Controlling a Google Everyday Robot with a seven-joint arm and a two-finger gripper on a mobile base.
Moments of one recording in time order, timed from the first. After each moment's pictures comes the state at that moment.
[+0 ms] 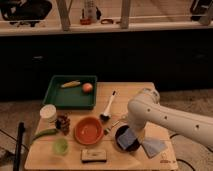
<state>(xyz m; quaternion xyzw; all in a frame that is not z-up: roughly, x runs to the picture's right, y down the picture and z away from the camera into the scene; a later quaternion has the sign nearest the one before) 0.136 0.211 0.715 -0.29 -0.13 -0.30 0.90</state>
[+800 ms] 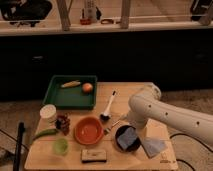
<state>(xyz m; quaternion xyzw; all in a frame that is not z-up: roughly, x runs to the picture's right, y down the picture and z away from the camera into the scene) 0.144 0.205 0.717 -0.31 -0.14 -0.30 0.89</state>
